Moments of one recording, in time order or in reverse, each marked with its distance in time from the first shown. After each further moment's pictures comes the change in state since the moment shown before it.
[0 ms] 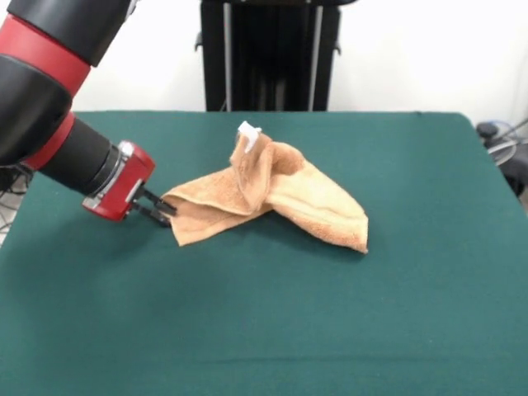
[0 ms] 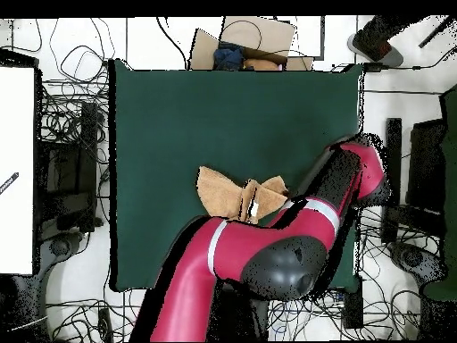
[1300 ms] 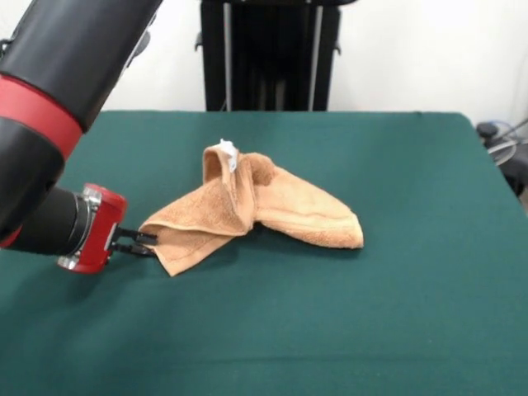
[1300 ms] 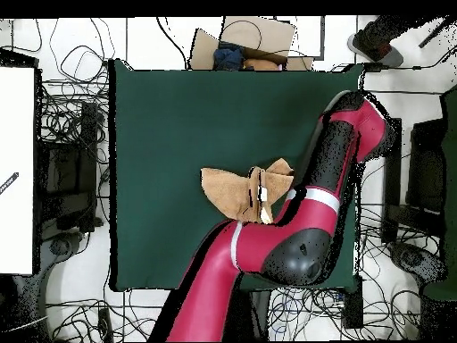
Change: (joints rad) arm -0.121 0.265 -0.161 -0.635 0.014 -0.339 0.317
